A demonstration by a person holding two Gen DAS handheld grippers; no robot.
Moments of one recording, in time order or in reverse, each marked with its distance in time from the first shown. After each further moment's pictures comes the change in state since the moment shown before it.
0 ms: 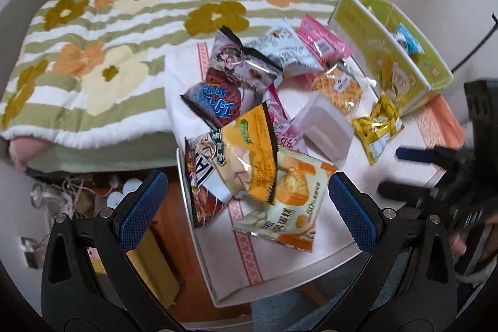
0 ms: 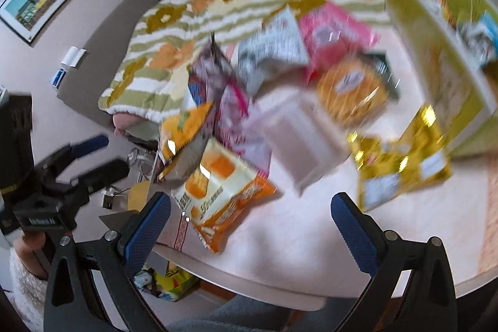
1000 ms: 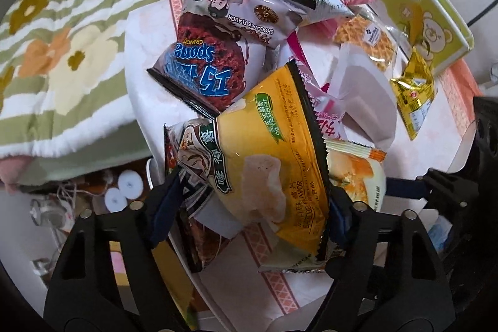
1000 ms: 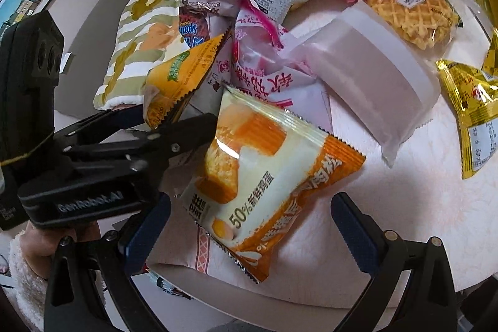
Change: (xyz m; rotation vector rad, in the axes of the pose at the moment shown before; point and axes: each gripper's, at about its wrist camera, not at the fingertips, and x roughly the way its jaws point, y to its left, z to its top) left arm 0.099 0.012 0.008 0.110 0.177 -0.018; right arm 0.083 0.029 -0.004 0.127 0.079 0.042
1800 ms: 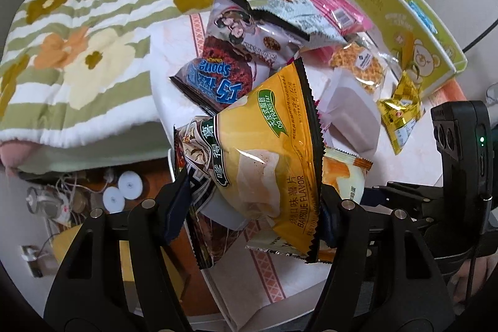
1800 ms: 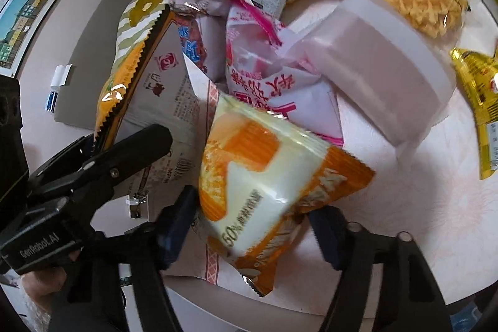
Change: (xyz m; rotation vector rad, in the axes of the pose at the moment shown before) left arm -0.044 0.006 -0.012 -0.089 -0.088 -0.002; right arm 0.014 -0.005 0.015 0.051 0.014 0.058
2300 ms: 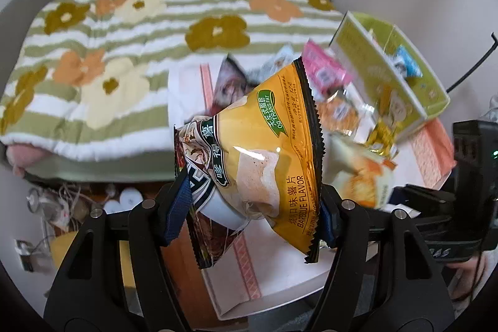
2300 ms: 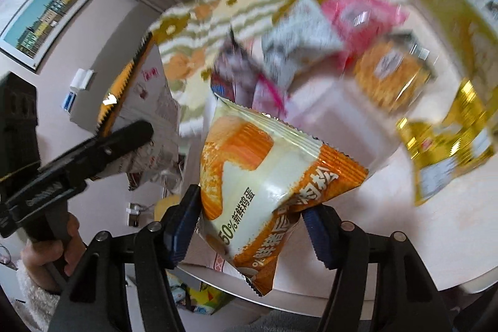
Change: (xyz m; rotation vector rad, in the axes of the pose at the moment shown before) left arm -0.081 -0.013 0.025 -0.053 -0.167 0.006; right arm -0.104 0.007 0.003 -0.110 -0.193 0.003
